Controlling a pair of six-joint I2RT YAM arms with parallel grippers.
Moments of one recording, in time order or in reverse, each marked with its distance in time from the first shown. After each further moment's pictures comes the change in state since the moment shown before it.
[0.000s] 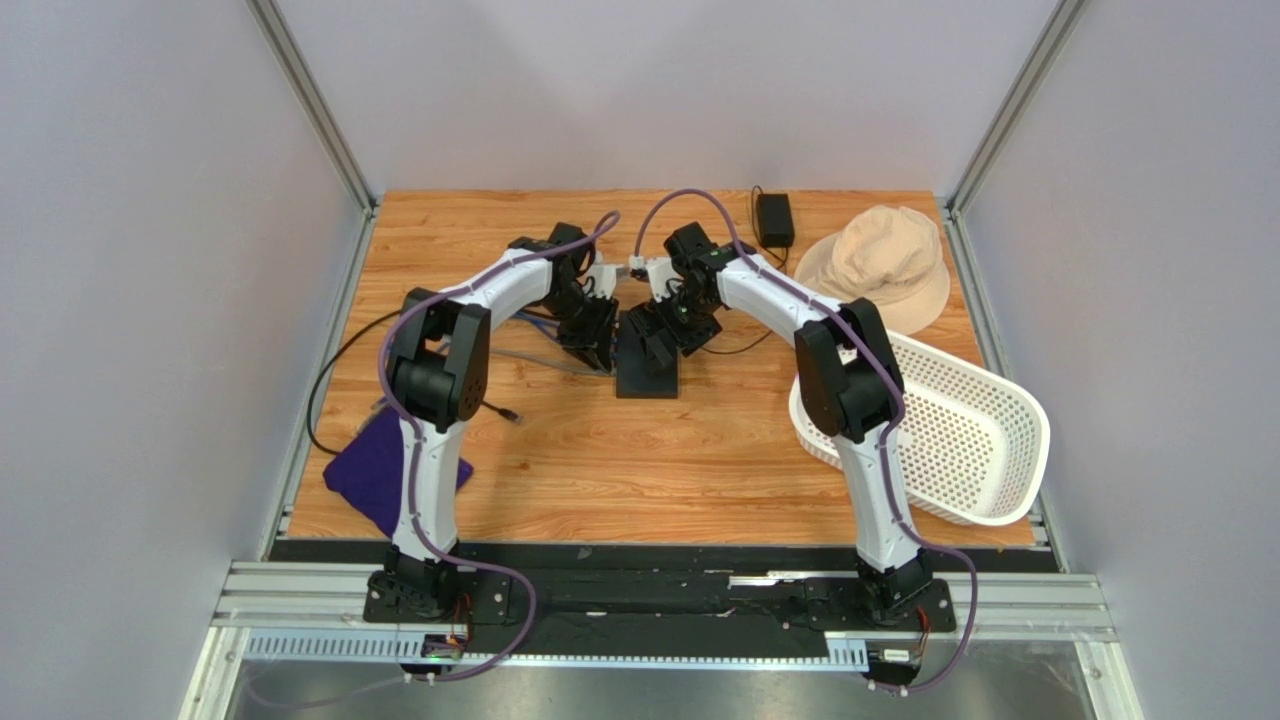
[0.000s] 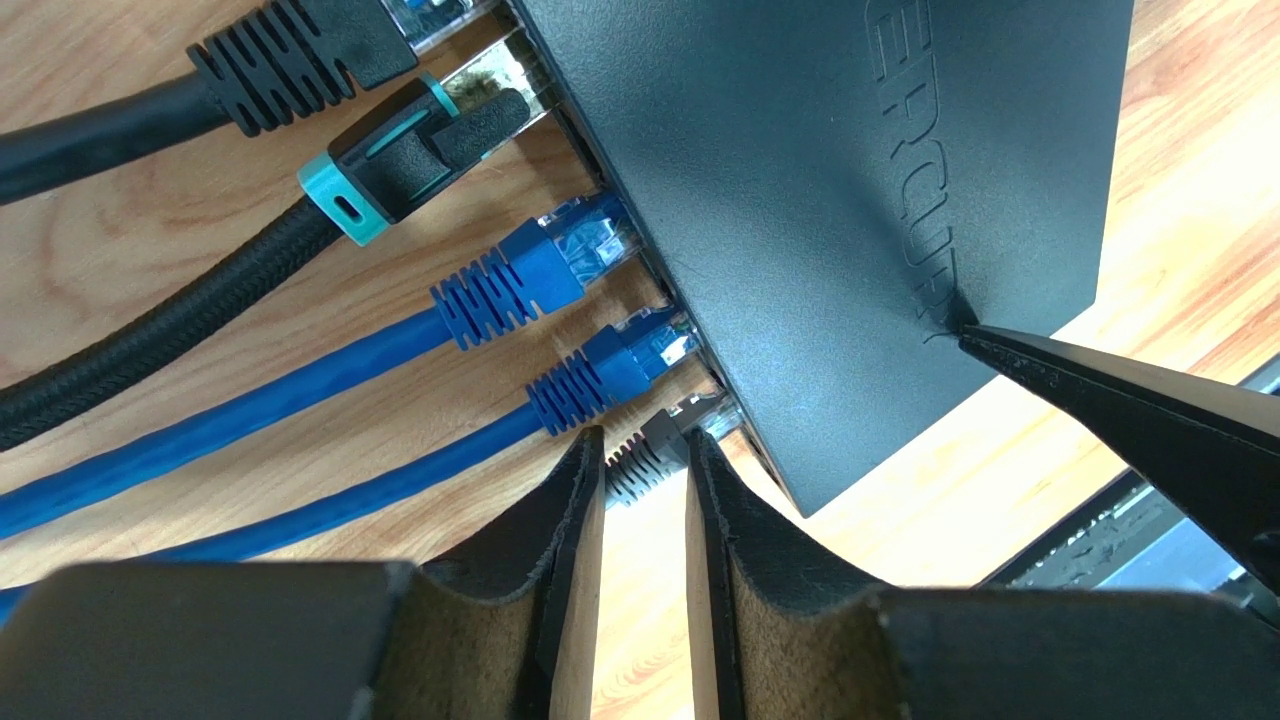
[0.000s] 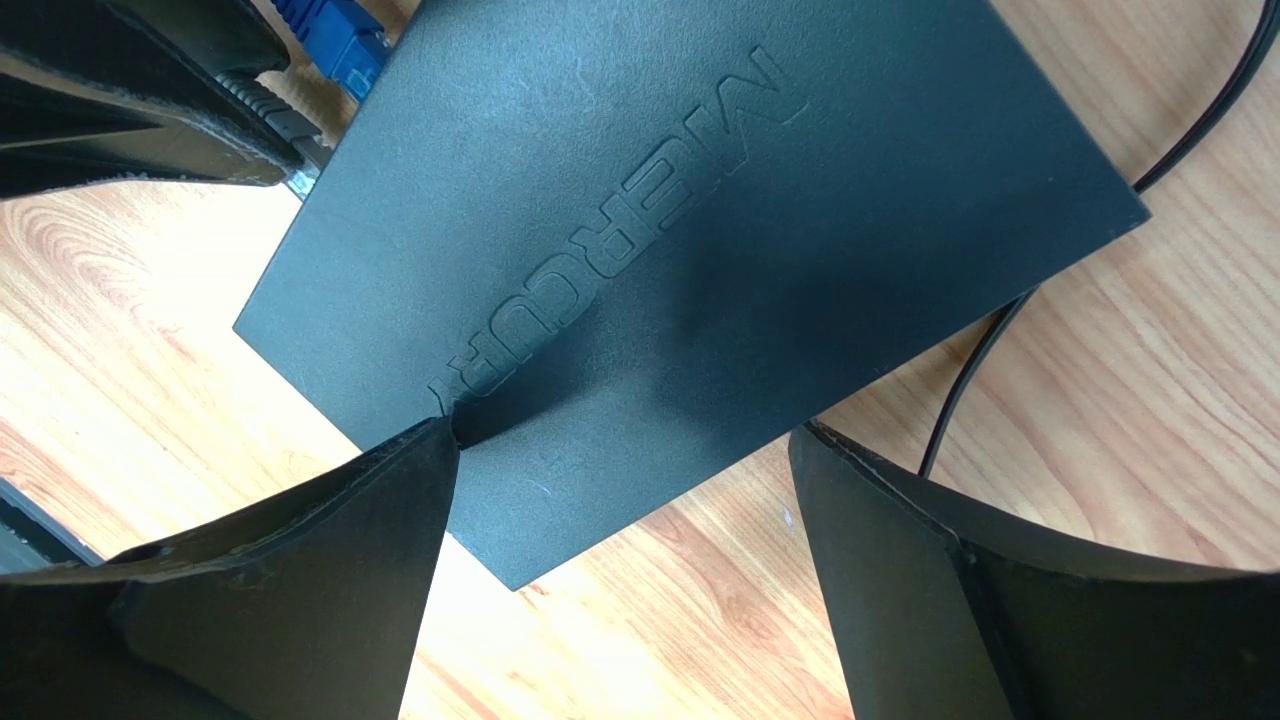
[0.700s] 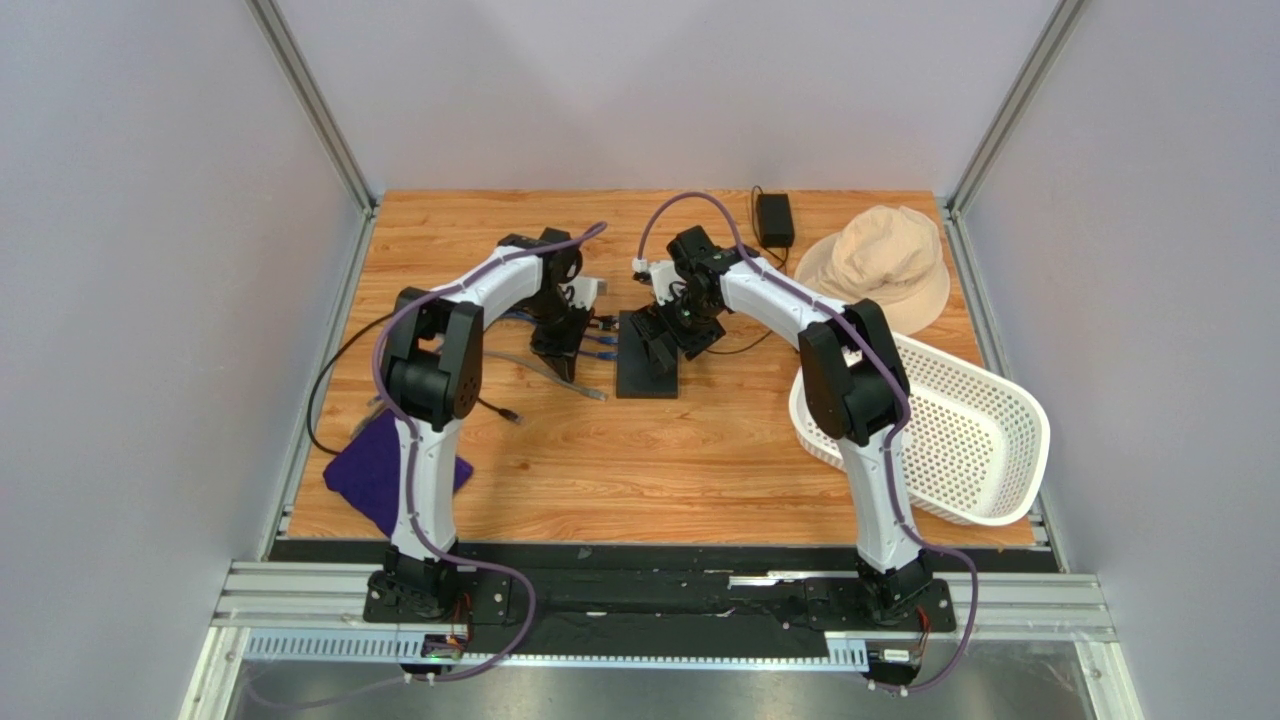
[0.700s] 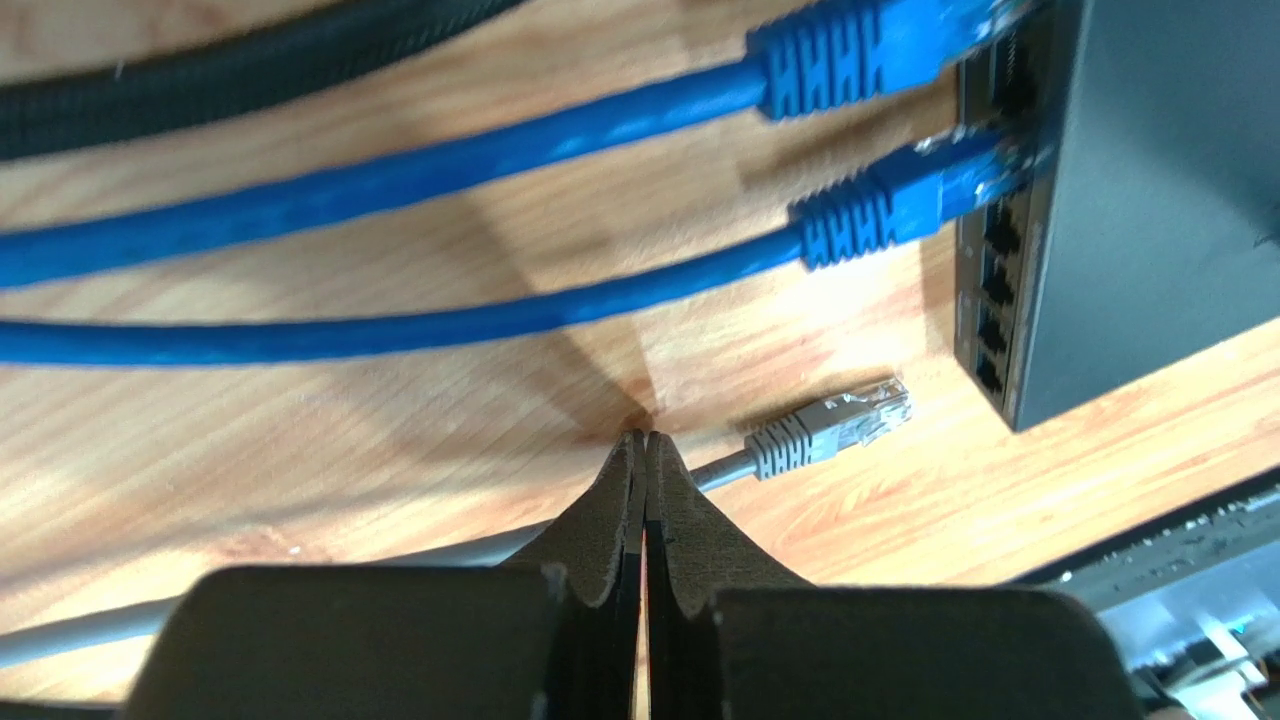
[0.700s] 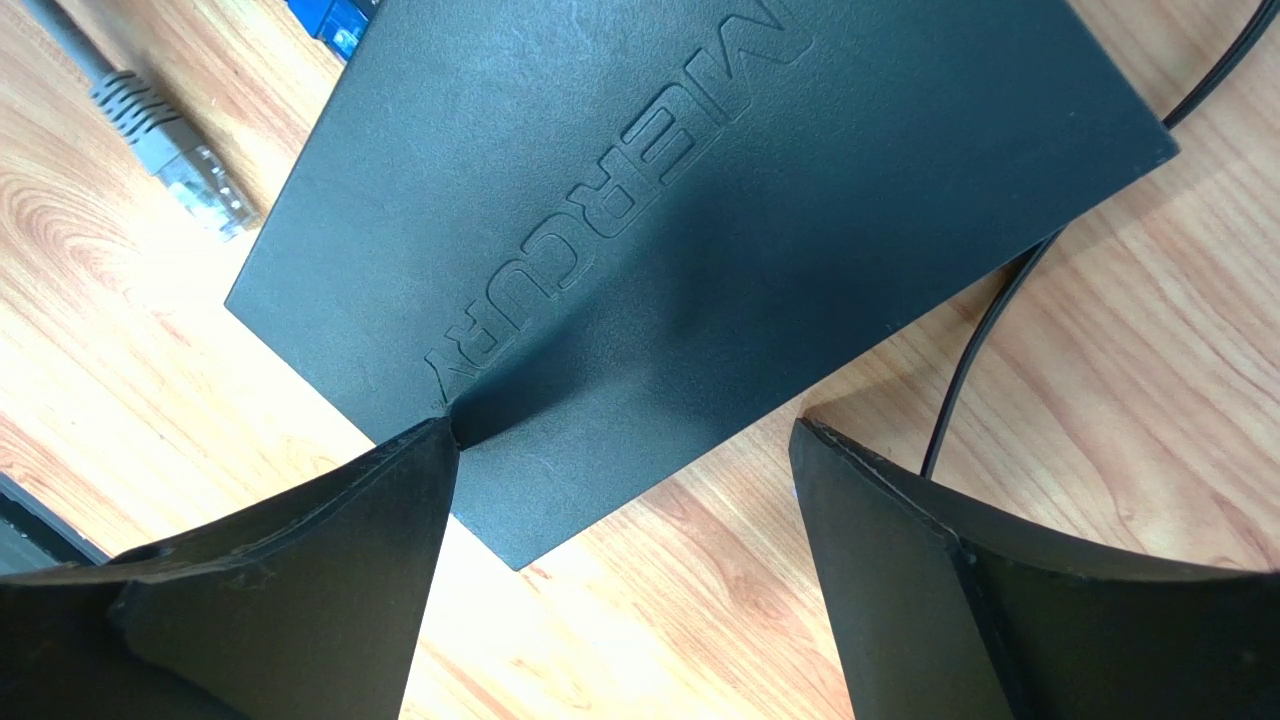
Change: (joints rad) left arm 0.033 -0.011 0.002 -0.149 -0.182 0.027; right arm 0.000 -0.032 -0.056 0.021 0.010 0.010
